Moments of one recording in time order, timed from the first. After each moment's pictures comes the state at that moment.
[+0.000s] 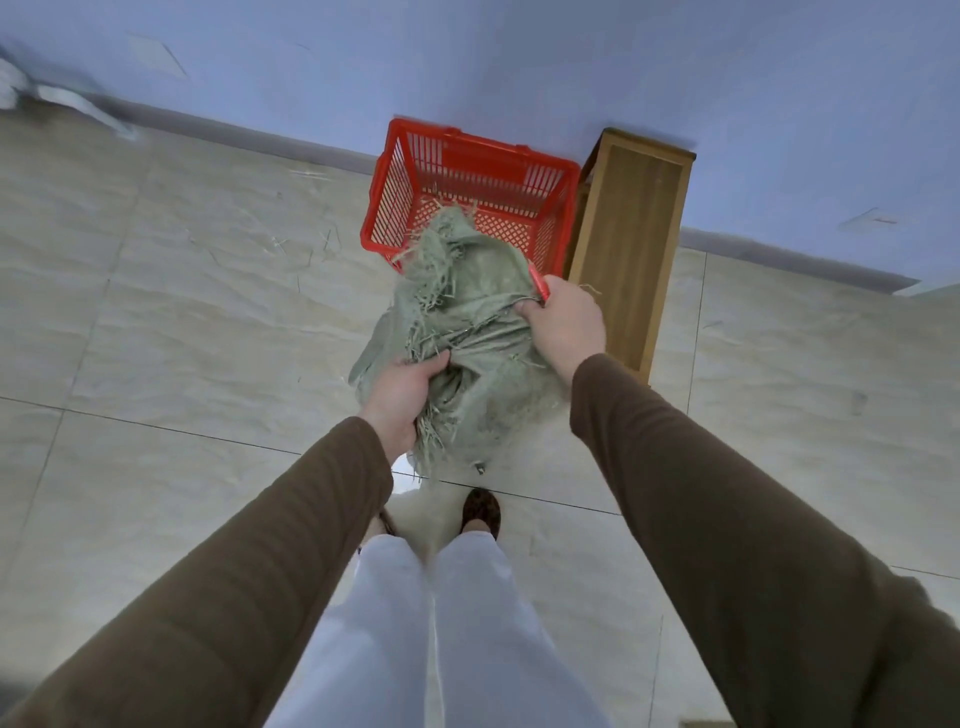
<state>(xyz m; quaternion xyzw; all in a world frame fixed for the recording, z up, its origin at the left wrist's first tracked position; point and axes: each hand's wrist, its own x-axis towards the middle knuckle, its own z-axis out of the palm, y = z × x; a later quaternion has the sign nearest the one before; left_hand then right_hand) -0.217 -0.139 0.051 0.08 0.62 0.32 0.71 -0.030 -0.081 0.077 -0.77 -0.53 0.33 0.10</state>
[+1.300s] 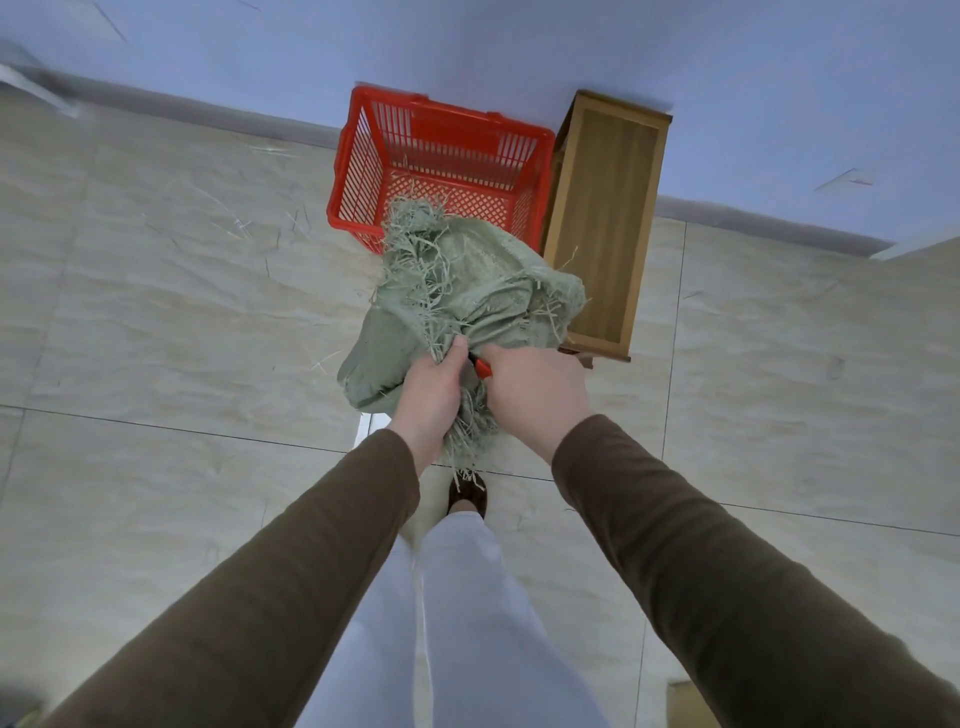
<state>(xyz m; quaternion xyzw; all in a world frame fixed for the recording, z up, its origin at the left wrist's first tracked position) -0.160 -0.167 0.052 0.22 0.66 0.26 0.67 -0.038 -0.167 0.102 -0.65 -0.72 0.20 -0.12</state>
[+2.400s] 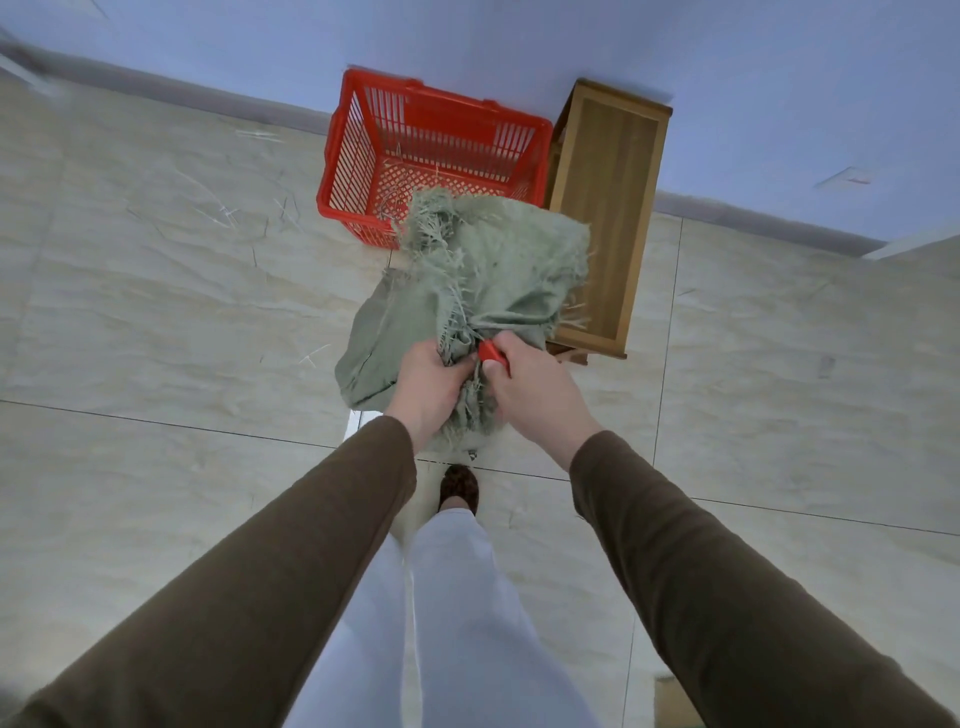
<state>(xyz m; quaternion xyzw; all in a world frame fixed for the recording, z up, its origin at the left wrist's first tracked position) -0.163 -0.162 0.029 0.39 0.63 0.24 0.62 -0.028 -0.172 0.079 -0.70 -0.60 0.38 0.01</state>
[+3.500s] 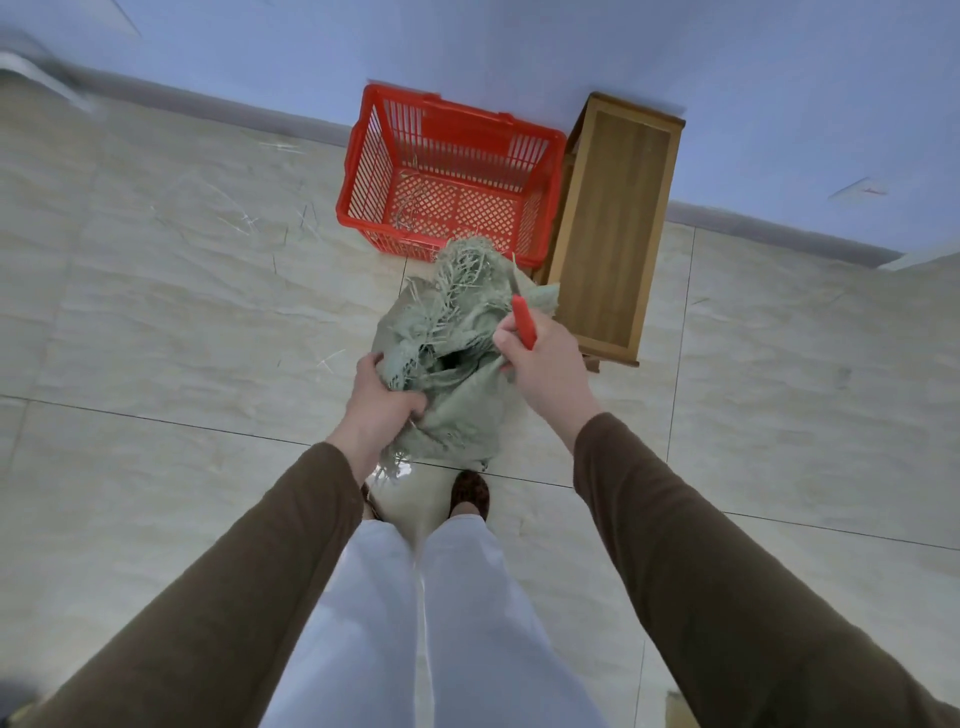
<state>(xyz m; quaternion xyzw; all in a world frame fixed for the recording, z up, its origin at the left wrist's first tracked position) -0.233 -0.176 0.024 0.24 0.72 0.18 0.63 -0.031 -0.155 0.072 -0.73 -0.45 0.48 0.22</state>
